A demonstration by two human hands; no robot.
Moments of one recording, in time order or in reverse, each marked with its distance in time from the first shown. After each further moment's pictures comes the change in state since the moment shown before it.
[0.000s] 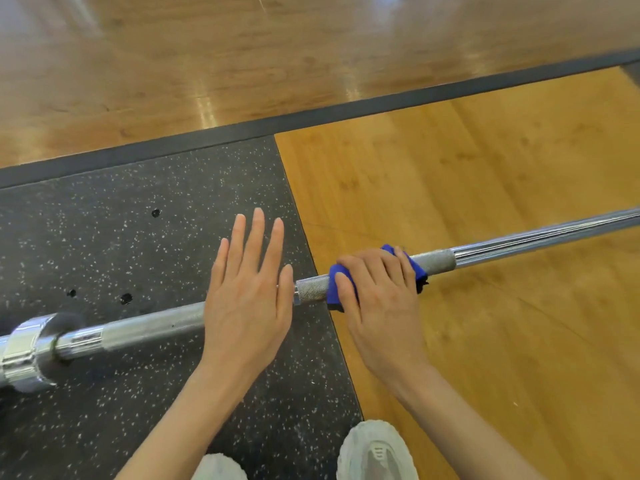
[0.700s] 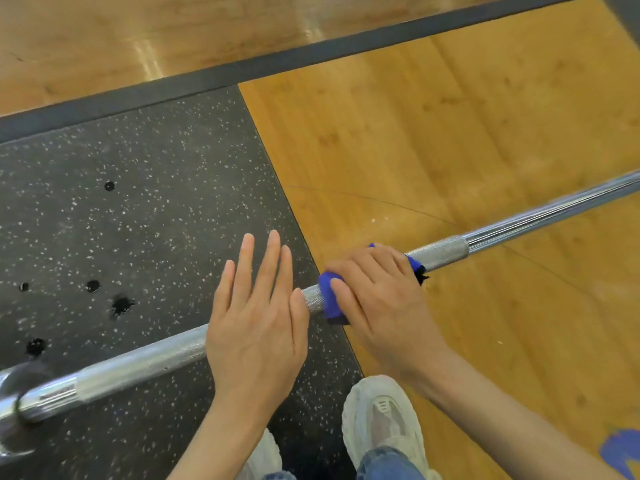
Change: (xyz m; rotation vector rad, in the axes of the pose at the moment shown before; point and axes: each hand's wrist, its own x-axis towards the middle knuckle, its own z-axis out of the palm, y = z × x) left_hand -0.047 0.017 0.007 0.047 -0.049 0.074; right_hand -0.030 -0.004 -0.015 -0.045 -0.142 -0.107
